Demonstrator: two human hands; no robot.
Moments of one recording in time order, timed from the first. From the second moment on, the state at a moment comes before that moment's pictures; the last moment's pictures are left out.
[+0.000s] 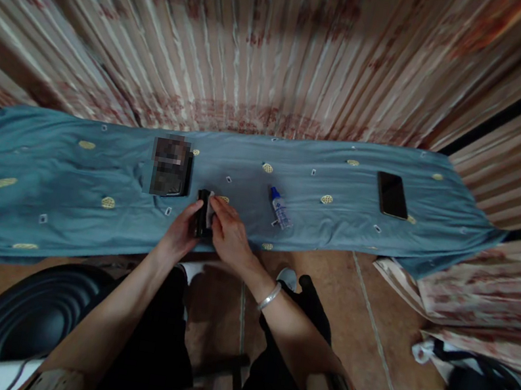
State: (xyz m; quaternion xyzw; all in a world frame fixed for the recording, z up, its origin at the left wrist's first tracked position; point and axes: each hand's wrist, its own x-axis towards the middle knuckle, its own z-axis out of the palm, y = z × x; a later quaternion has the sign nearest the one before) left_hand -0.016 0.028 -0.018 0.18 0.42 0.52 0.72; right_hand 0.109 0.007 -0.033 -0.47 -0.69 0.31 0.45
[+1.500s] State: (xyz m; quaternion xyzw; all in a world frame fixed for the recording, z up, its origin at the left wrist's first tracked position) left_hand -0.036 0.043 -0.005 0.03 0.40 0.56 0.73; right_hand 0.111 0.003 -0.037 -0.45 -0.81 0.19 0.33
